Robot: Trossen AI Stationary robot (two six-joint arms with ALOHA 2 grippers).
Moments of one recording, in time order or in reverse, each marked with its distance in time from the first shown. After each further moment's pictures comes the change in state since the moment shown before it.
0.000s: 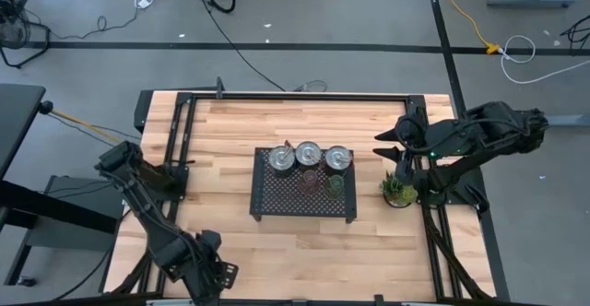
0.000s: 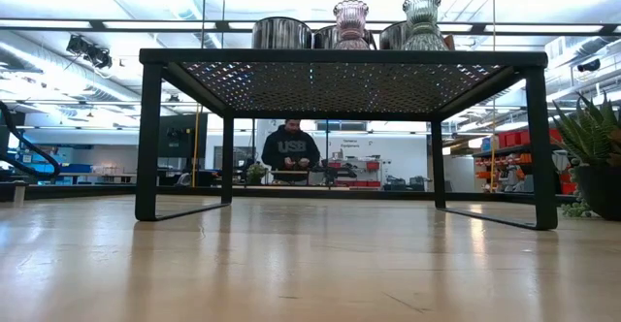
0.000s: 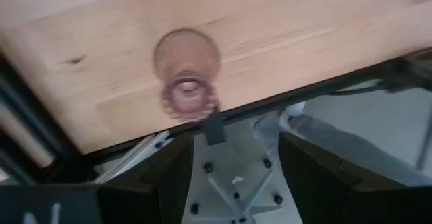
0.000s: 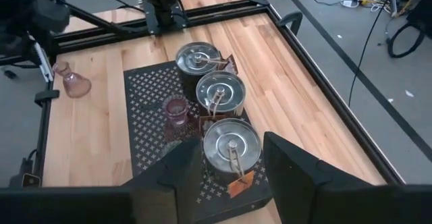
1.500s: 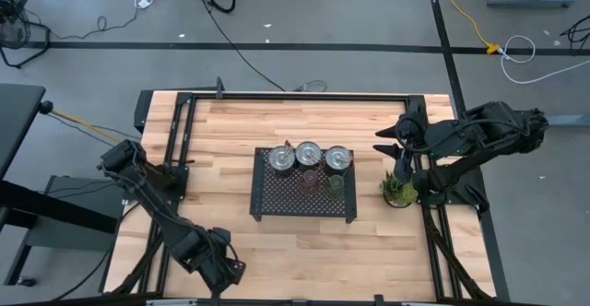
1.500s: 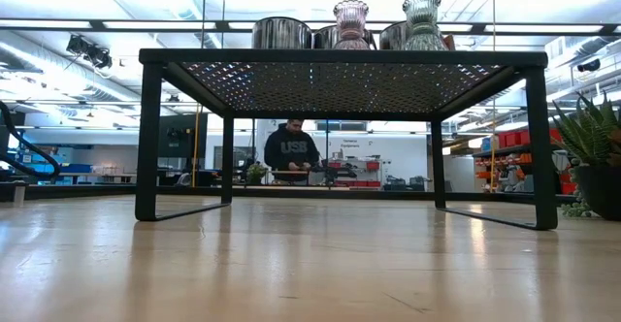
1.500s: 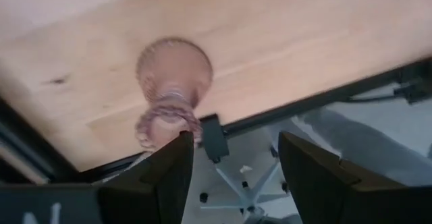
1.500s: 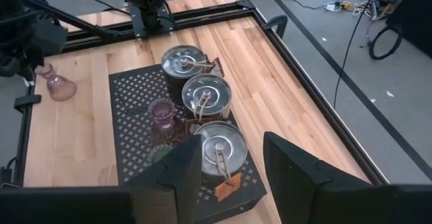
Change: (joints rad) left arm 0.078 0.000 -0.130 0.138 0.089 0.112; right arm 0.000 0.000 0.000 -0.010 0.051 0.005
